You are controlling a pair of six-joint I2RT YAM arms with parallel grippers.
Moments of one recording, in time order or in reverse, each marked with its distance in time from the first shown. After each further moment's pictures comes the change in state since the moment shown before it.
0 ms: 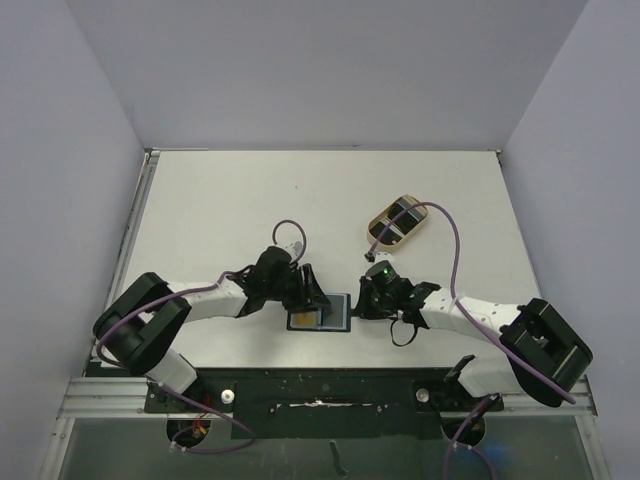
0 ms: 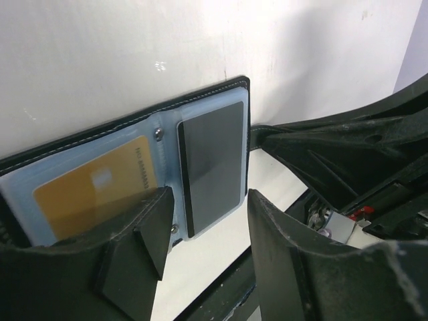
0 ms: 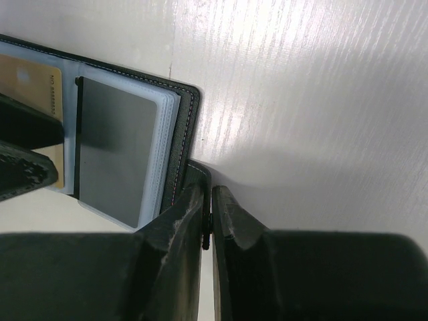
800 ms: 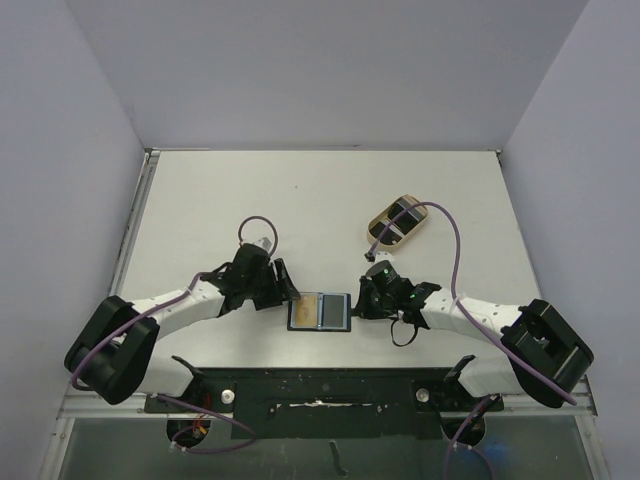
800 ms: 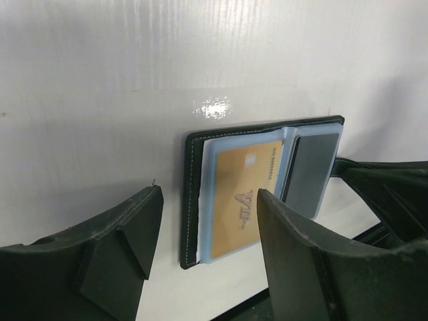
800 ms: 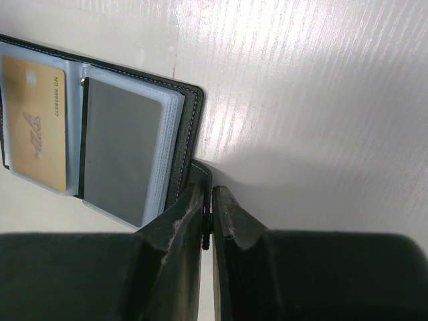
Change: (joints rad) left arm 0.140 -0.212 -0.030 -0.309 -0.202 0.105; right arm 0.002 -0.011 0.000 0.001 0.000 0.001
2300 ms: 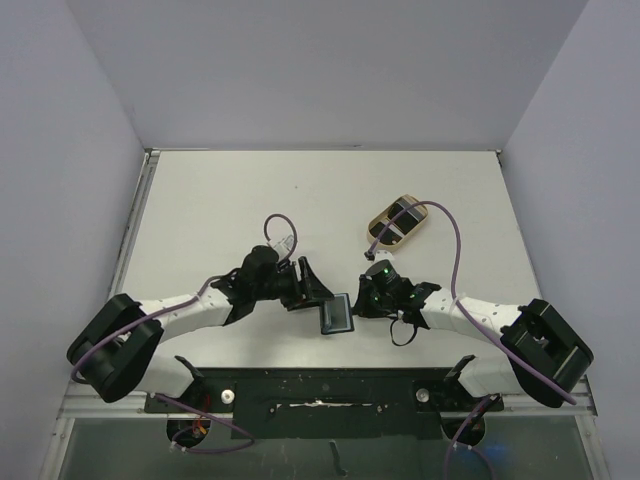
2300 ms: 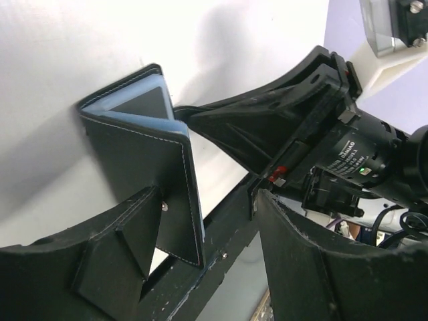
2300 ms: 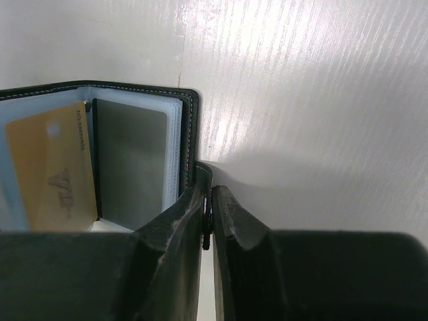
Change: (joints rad) left arm -0.114 0.006 -0.042 0.348 0.258 -0.206; right arm 0.000 0.002 0.000 0.022 0.005 -0.002
